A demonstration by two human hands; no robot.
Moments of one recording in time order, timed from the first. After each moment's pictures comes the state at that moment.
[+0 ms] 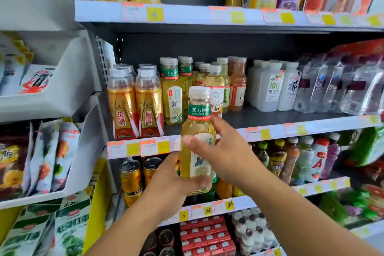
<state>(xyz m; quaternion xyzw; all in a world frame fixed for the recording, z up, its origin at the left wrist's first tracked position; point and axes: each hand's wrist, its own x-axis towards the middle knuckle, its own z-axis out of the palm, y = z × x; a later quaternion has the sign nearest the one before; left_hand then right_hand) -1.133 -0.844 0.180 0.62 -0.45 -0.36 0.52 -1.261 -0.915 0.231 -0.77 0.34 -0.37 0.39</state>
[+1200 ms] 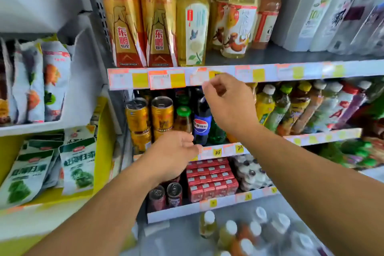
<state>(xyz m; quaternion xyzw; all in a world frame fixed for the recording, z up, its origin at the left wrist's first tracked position) -1.091 -0.841 0.094 0.71 -0.46 -0.39 0.35 -1.204 -0.949 0.138 -0.78 0.39 -0.44 0.22</state>
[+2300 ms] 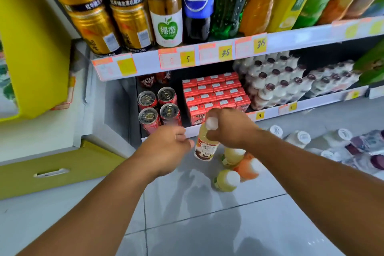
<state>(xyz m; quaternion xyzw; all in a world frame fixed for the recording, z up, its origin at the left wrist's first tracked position) -1.108 -0.812 -0.130 0.76 -0.40 -0.47 0.21 -1.257 -0.939 -0.161 -0.86 0.43 0.08 0.26</state>
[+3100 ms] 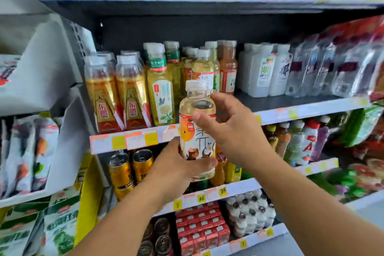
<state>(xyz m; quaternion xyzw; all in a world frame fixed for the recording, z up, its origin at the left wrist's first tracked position) -1.149 -0.868 0.186 0.58 -0.52 -0.37 0.50 -1.285 -0.936 0.233 -0.76 0.34 -0.44 0.33</state>
